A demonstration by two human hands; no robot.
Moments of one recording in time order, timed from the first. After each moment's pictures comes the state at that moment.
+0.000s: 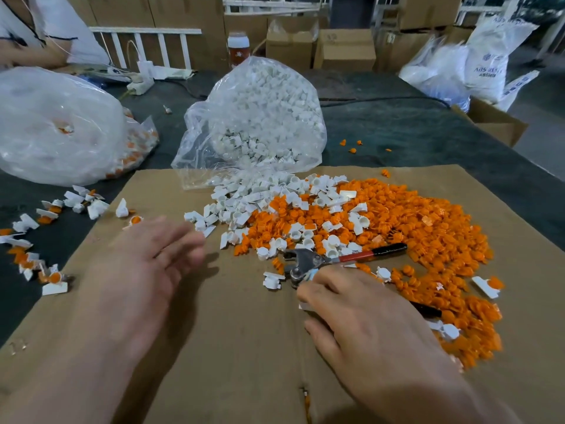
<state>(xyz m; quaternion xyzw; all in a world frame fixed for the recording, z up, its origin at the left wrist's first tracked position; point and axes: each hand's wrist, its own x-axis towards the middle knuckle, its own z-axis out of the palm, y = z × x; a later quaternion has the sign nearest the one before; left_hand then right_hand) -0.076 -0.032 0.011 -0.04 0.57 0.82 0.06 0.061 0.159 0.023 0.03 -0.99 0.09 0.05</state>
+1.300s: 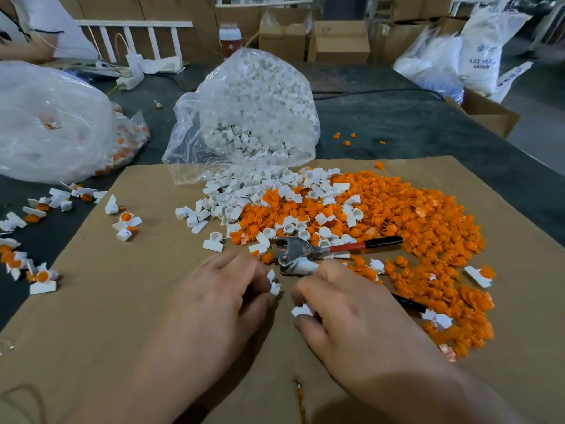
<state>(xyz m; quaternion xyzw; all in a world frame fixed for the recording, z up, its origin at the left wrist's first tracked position) -0.031 -0.002 0.005 0.35 0.89 0.30 -0.02 0.060 0.158 0.013 0.00 -0.98 0.17 0.06</state>
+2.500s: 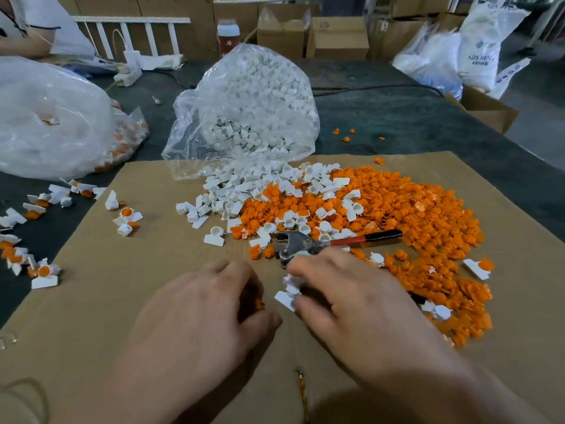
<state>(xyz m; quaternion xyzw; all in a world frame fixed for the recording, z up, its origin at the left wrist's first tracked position) -0.029 -0.014 0.009 0.33 0.93 0.16 0.01 0.061 0.161 0.019 0.03 -0.98 0.18 0.10</state>
